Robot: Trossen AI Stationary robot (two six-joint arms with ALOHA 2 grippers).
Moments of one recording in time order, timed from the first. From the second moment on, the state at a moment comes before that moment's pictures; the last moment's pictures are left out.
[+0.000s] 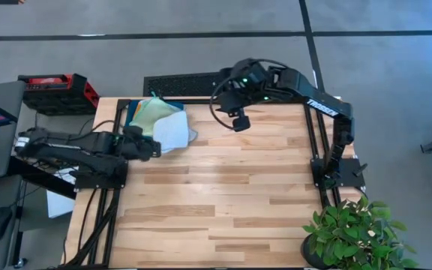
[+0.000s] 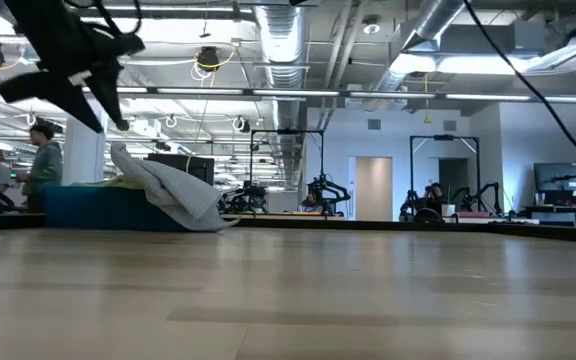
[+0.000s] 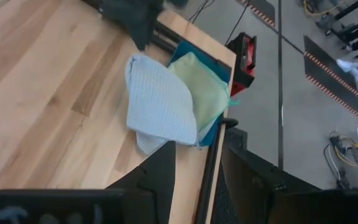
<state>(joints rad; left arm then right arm) -0.08 0.86 0.76 -1.07 -0.55 -1.44 -0.23 1.84 2.25 -1.10 -0.05 -0.76</state>
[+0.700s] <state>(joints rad) 0.26 1.04 0.73 -0.85 -0.31 -1.16 -0.22 1.82 2.25 -1.13 -0.05 -0.76</state>
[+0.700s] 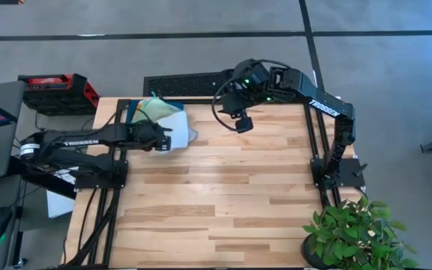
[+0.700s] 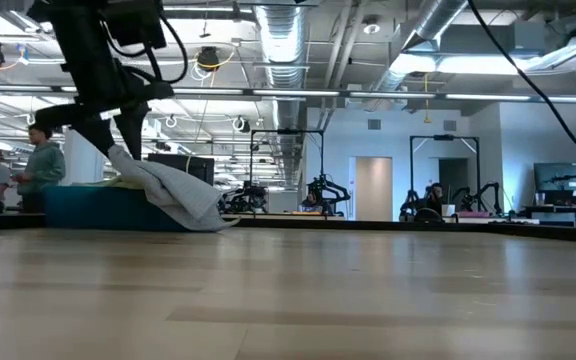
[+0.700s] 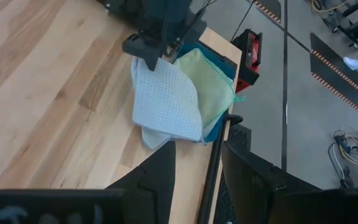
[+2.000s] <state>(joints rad) 0.56 1.10 0.81 -0.81 -0.87 -0.74 -0.22 1.82 2.25 -1.16 -0.05 -0.76</state>
